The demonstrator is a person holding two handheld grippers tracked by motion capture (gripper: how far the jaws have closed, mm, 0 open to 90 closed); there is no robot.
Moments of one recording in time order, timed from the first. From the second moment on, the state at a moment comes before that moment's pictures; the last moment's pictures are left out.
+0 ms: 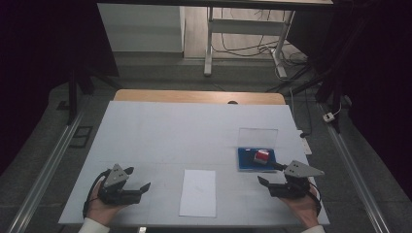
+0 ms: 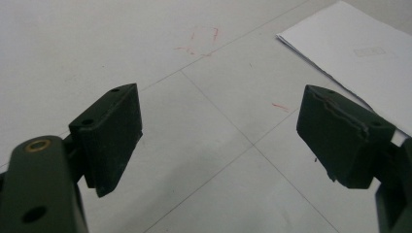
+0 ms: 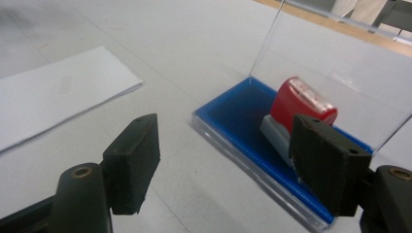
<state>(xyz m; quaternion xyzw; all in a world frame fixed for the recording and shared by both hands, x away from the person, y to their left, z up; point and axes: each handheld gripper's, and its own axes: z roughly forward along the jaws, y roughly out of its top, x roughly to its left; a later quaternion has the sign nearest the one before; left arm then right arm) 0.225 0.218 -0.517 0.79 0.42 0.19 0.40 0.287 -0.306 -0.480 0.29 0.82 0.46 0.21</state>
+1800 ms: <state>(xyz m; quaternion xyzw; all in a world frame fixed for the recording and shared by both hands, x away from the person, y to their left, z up) 0.231 0.223 -0.525 0.79 0.44 0.18 0.39 0.392 -0.292 -0.462 0.29 0.89 0.32 0.13</state>
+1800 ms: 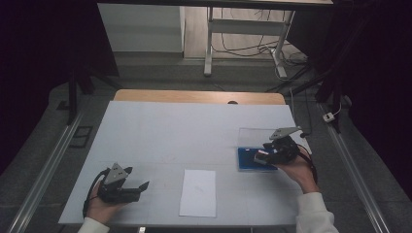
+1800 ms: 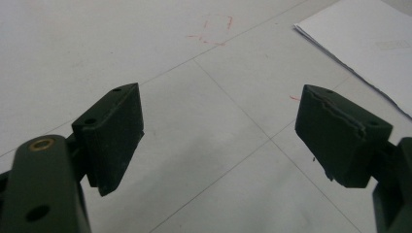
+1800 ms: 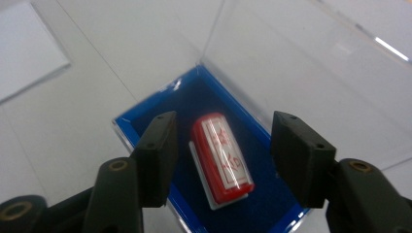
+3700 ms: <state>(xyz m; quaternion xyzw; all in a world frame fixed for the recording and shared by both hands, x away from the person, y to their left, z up) 0.232 0.225 -0.528 0.79 0.44 0.19 0.38 0.378 -0.293 -0.447 0.28 0.88 0.33 0.17</state>
